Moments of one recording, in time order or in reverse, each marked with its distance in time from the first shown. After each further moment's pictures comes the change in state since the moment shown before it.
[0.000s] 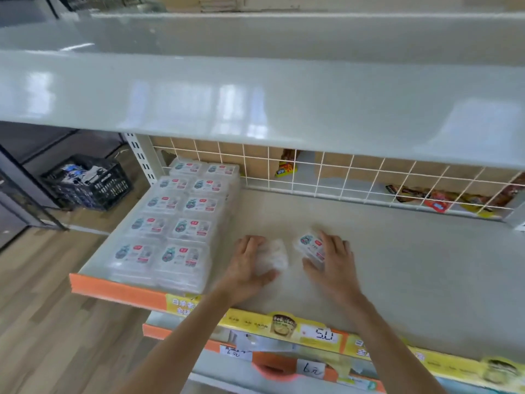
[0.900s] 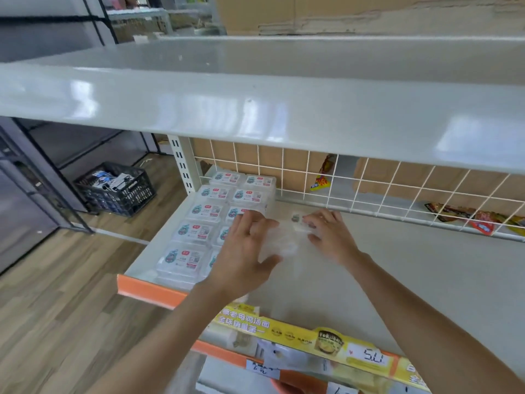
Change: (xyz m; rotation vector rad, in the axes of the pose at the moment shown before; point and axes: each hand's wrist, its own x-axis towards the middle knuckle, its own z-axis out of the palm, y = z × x) left_hand -0.012 0.010 -0.105 0.248 0.297 0.260; right_hand 0.103 -0.046 0.039 -0.213 -0.143 -0.338
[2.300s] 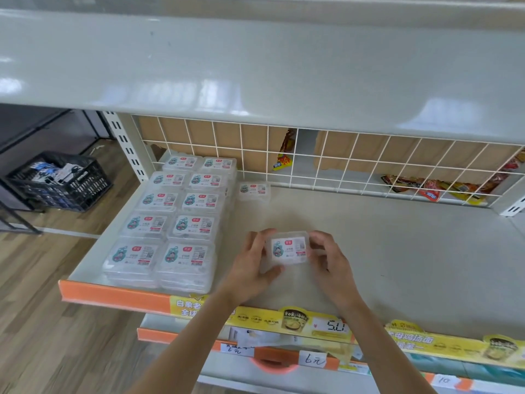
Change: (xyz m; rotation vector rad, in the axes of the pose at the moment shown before) left_hand -0.021 0.011 0.101 -0.422 -0.286 -0.158; right_hand -0.130 -0.016 -0.010 0.742 0.258 0.336
